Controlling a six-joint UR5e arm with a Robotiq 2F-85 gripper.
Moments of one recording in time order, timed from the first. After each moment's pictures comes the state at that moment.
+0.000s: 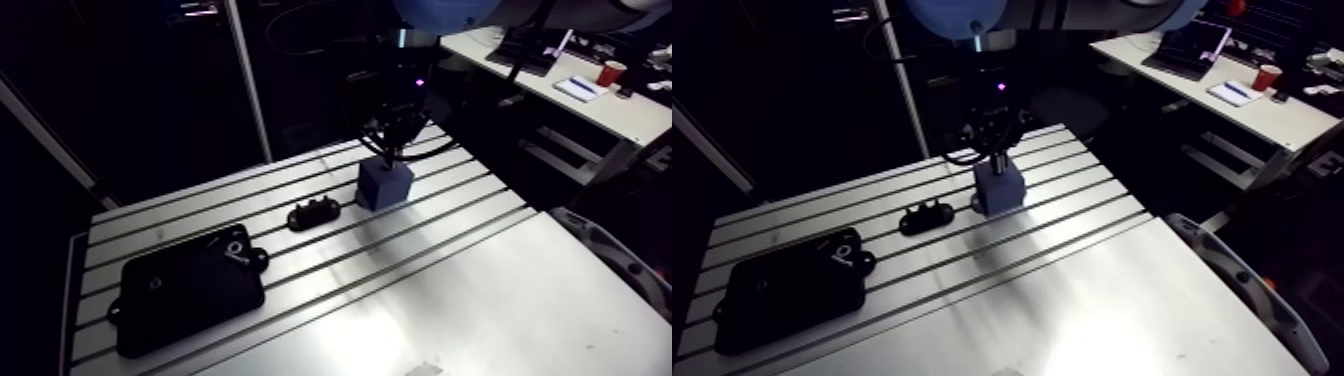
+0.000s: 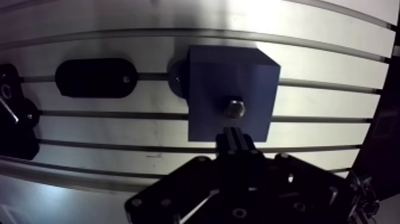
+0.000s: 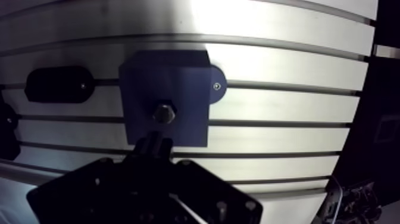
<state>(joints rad) -0.45 -1.20 1.74 -2.01 -1.63 -2.06</state>
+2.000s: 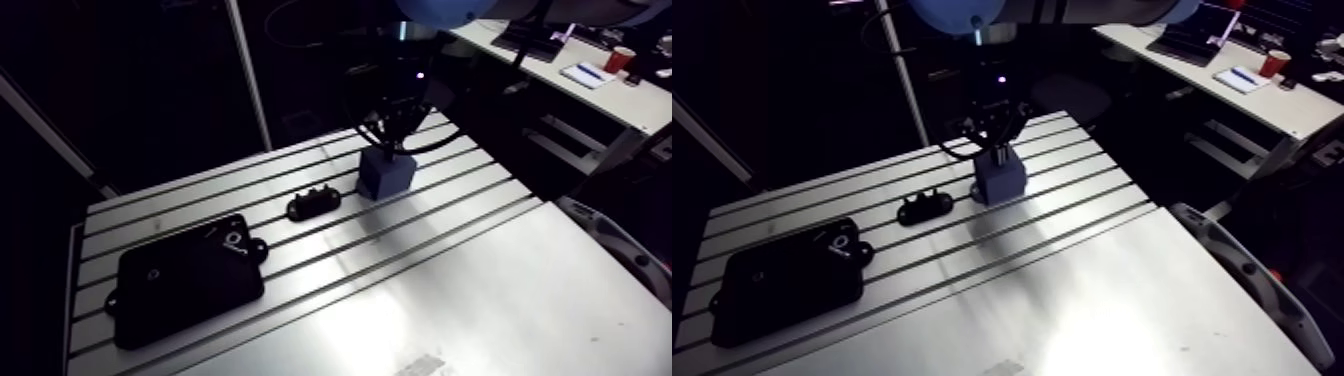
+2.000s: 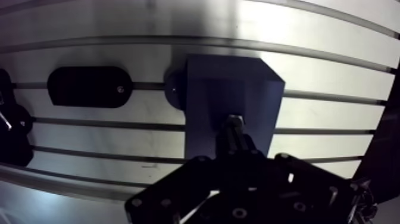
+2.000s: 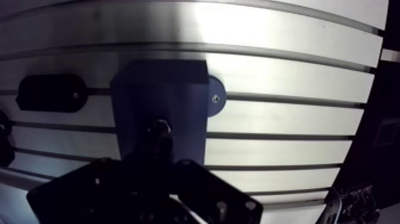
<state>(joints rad) -0.44 -1.16 1.73 -2.03 -1.63 -2.07</state>
